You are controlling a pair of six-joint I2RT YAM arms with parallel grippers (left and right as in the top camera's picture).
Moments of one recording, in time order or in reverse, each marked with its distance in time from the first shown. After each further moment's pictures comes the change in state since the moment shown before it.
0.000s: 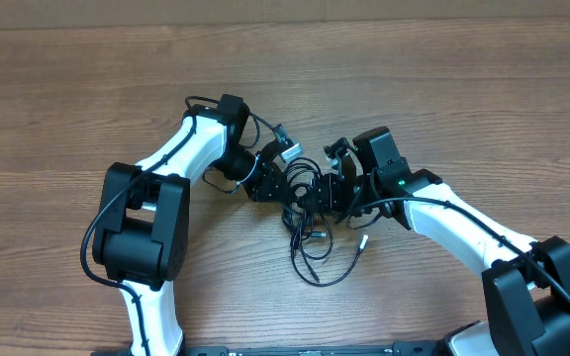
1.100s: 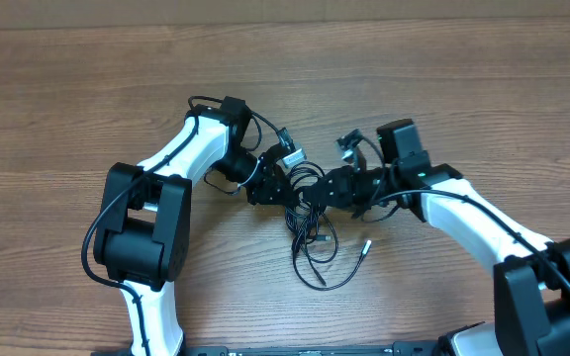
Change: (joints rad) left arm -0.009 0.000 0.002 -0.052 0.041 0.157; right arm -0.126 -0.016 0.000 -0.013 -0.219 -0.109
